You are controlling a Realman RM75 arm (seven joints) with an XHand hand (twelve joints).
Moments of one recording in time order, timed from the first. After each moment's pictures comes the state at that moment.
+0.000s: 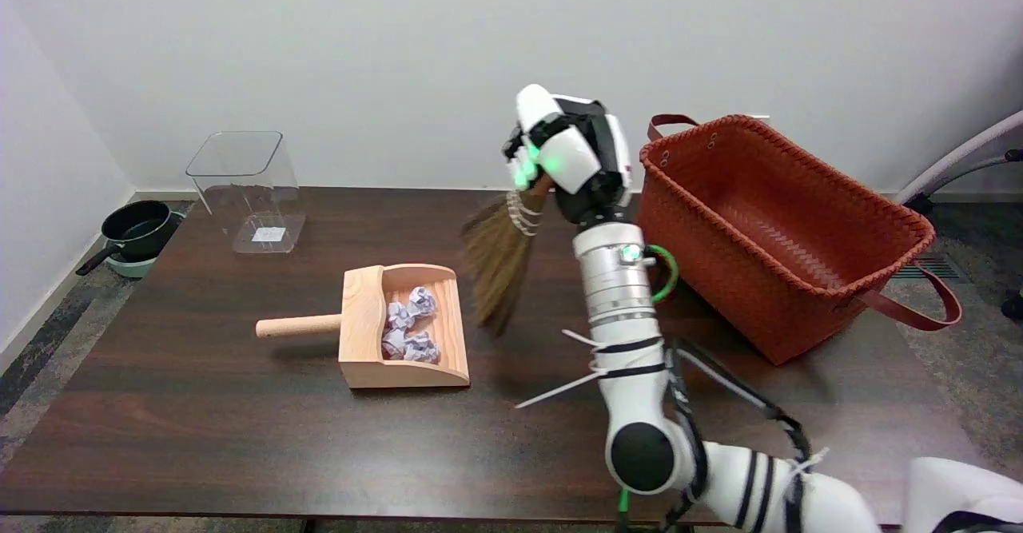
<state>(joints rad) 0.26 -1.29 0.74 -1.44 1.35 -1.11 -2.33</state>
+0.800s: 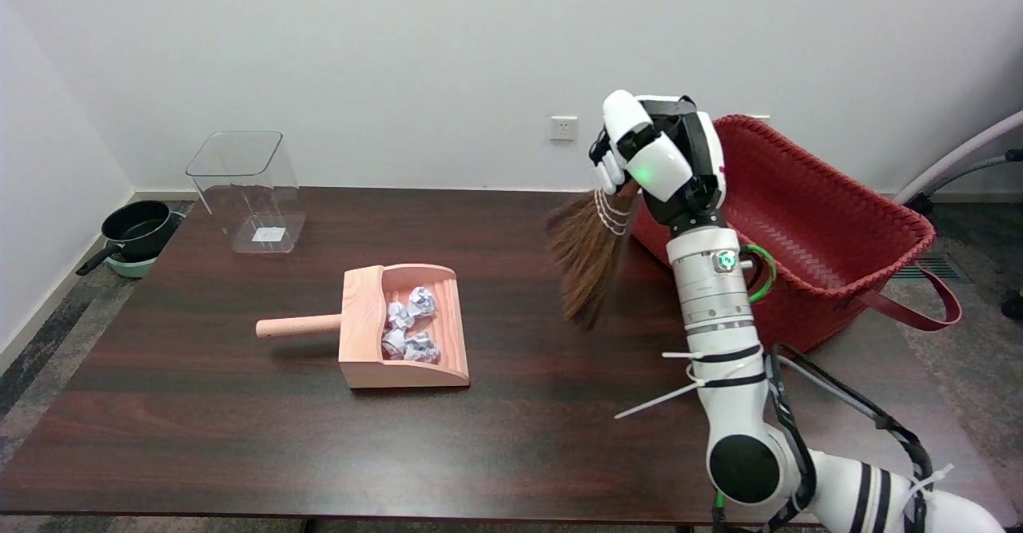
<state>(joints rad) 0.08 -1.04 0.85 -1.61 1.29 -1.13 -2.33</state>
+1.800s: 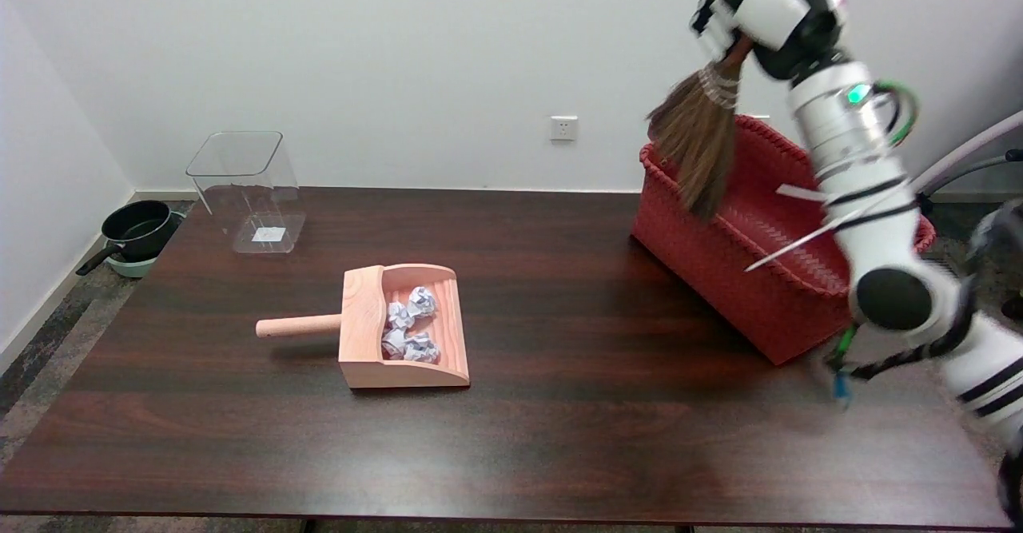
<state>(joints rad) 0.07 -0.82 1.49 -1.70 1.25 -0.51 -2.24</state>
